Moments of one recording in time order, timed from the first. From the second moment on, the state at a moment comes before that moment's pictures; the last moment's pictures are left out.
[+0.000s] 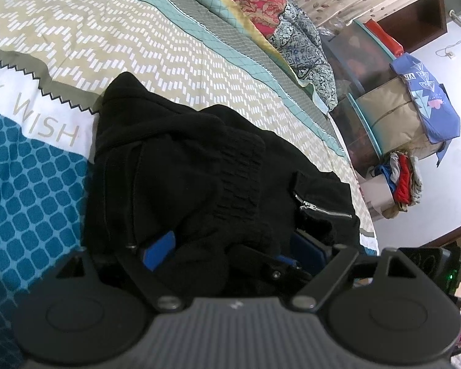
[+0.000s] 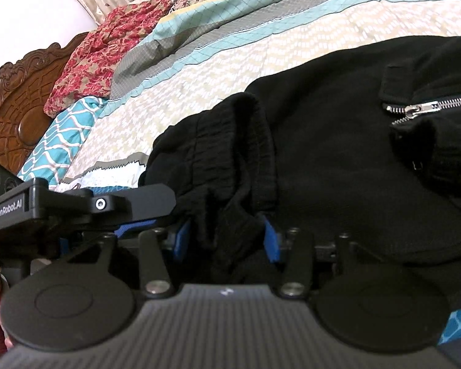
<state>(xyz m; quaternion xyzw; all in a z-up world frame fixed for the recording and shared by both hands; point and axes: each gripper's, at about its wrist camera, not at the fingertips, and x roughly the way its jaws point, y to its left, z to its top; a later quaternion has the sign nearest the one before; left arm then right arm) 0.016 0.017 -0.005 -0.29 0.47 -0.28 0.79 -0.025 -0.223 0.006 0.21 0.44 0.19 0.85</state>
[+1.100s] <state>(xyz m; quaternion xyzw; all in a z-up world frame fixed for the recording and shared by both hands) 0.027 0.003 -0.013 -0.27 0.50 -0.26 0.78 -0.028 -0.223 0.008 0.18 0.40 0.16 0.88</state>
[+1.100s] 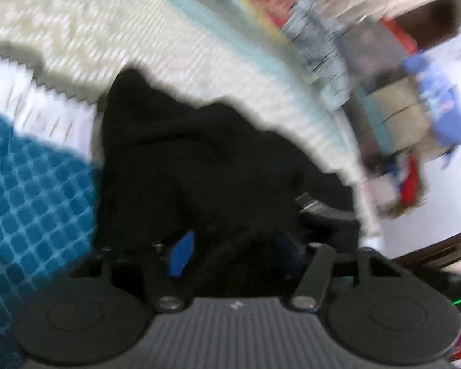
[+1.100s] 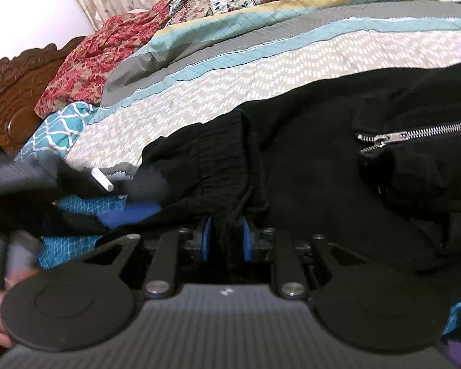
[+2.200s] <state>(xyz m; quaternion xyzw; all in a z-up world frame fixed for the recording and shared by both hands) 0.084 -0.082 0.082 -0.19 0.46 -0.31 0.81 -0.078 -0.457 -0.005 0.32 0.28 -0.10 0.90</state>
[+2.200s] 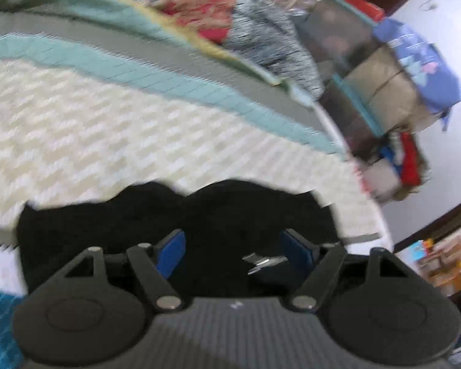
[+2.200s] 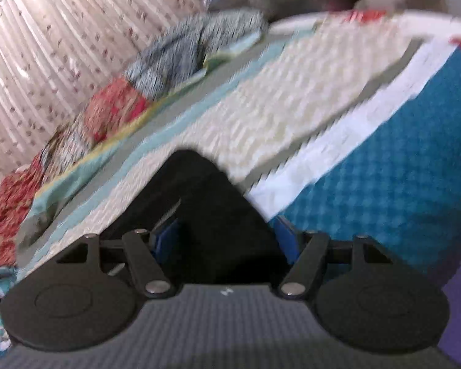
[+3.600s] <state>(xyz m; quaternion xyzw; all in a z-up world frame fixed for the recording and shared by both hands) 0.054 0.046 0.053 -0.22 0.46 -0.25 0.82 -0.080 -0.128 0.070 -0.01 0.31 0.27 0.91</state>
